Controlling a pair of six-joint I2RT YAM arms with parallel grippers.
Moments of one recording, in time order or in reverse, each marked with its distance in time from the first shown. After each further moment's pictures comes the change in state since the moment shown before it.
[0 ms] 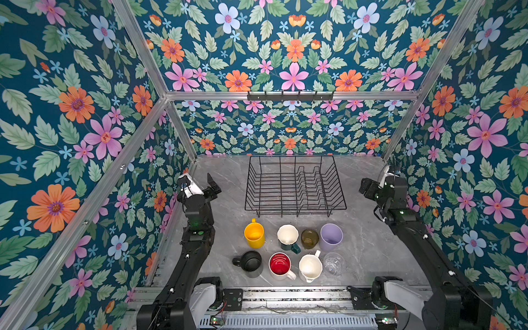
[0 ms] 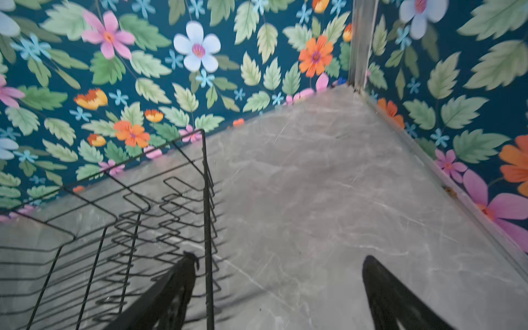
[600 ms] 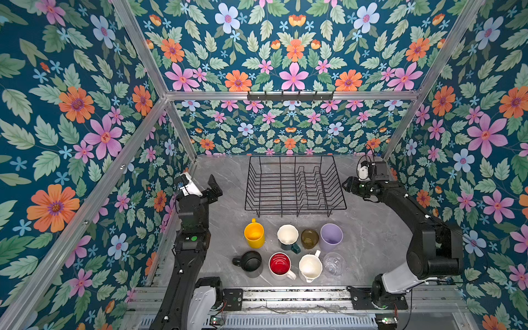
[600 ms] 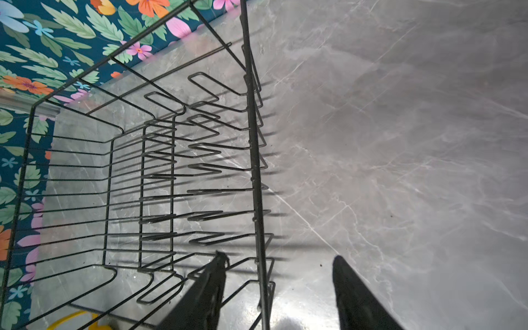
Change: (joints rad) left arm 0.000 -0.142 0.050 -0.272 0.132 -0.074; right arm 0.008 0.404 0.259 -0.216 -0.379 -0.018
